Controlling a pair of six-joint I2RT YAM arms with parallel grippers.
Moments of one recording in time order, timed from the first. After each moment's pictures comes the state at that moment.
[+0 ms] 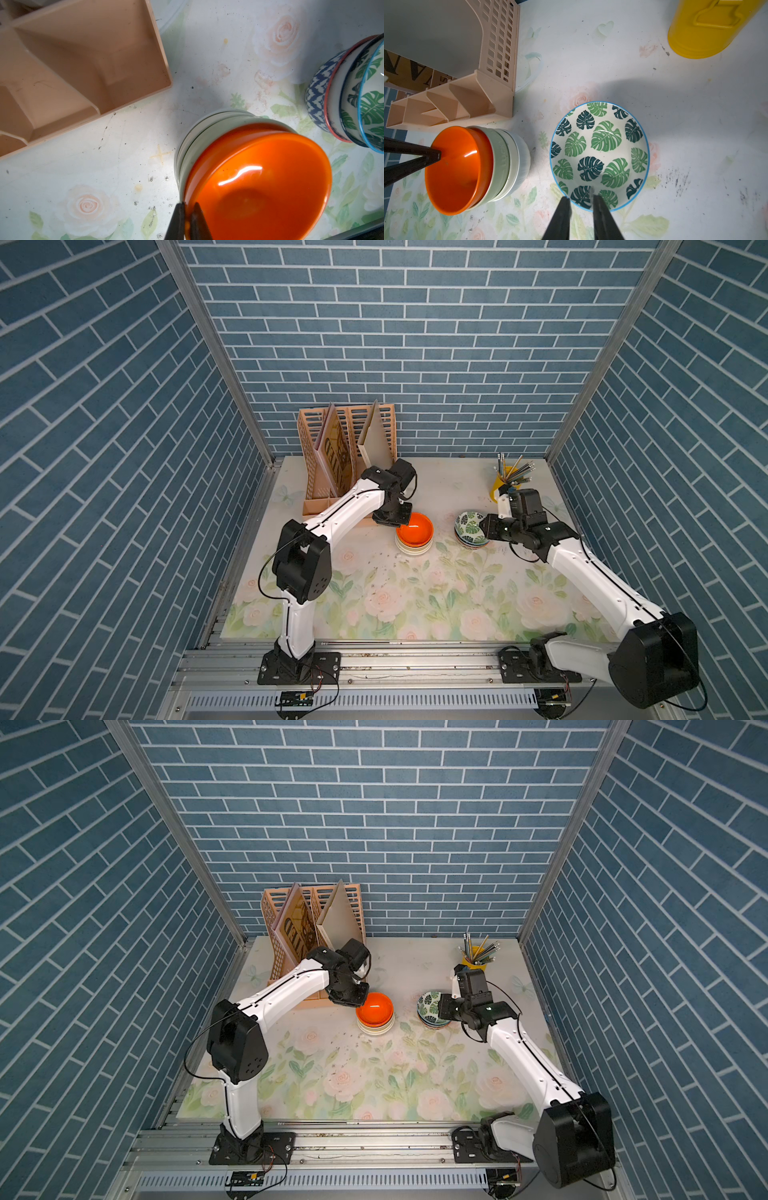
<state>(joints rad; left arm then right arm) -0.60 1.96 1.79 -1.13 0.06 -0.36 0.34 1.23 0.94 -0.54 -0.15 0.36</state>
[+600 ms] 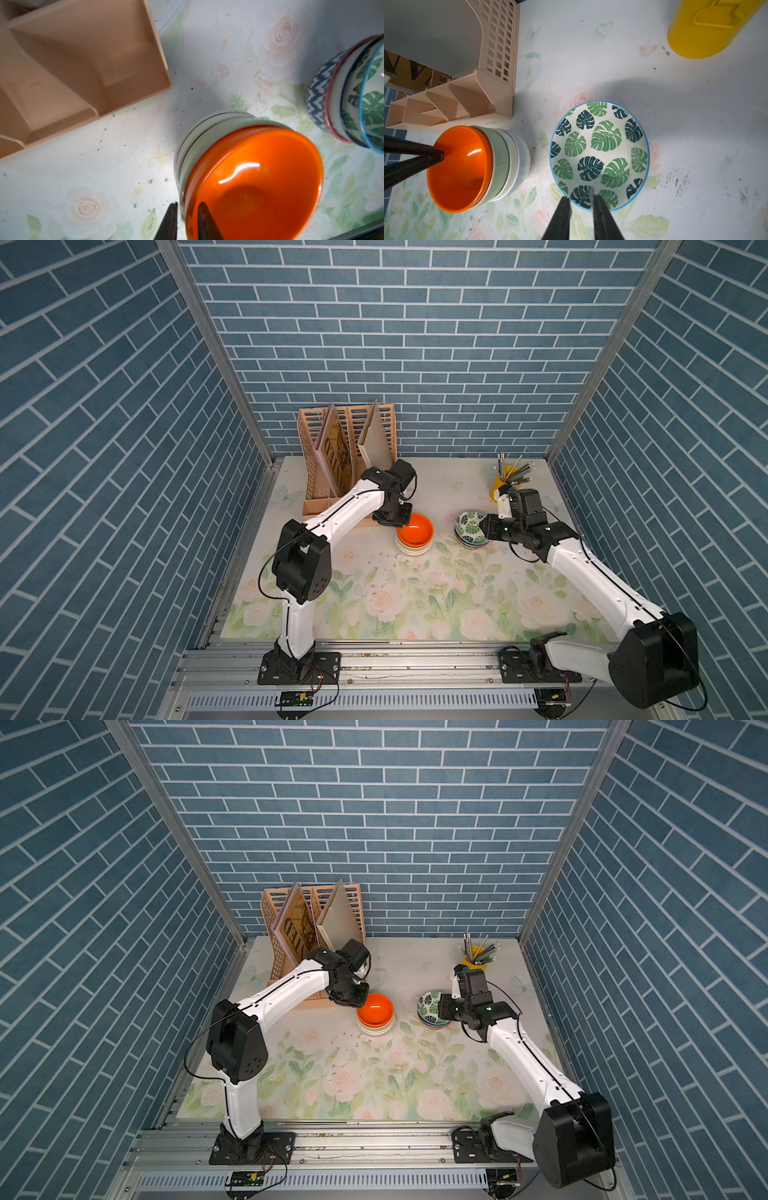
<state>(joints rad) -0.60 1.96 1.77 -1.11 0.06 -0.35 0.34 1.23 0.94 -0.54 -0.15 0.36</state>
